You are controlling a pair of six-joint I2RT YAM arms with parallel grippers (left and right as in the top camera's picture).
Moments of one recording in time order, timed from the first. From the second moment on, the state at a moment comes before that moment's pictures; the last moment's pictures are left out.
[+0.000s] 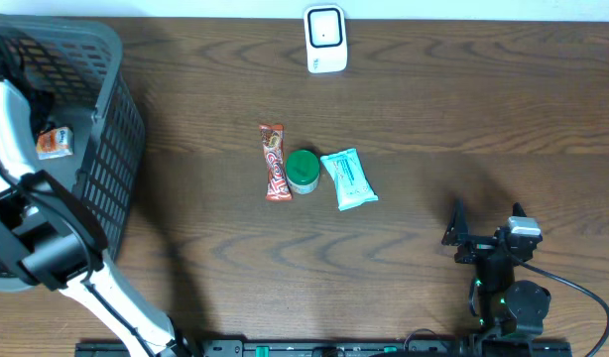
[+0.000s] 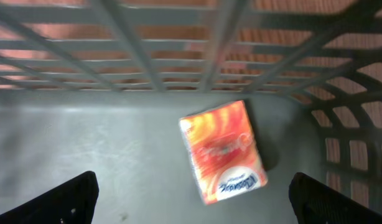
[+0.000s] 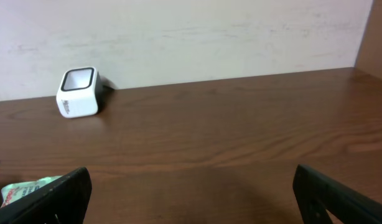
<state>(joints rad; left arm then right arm) 0.51 2.14 1.92 -1.01 -0.35 -0.90 -0.07 0.01 0.01 -0.07 -0.03 0.10</state>
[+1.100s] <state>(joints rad) 0.44 2.32 1.92 -0.84 -0.49 -0.99 -0.07 0.01 0.01 -0.07 -0.03 0.10</state>
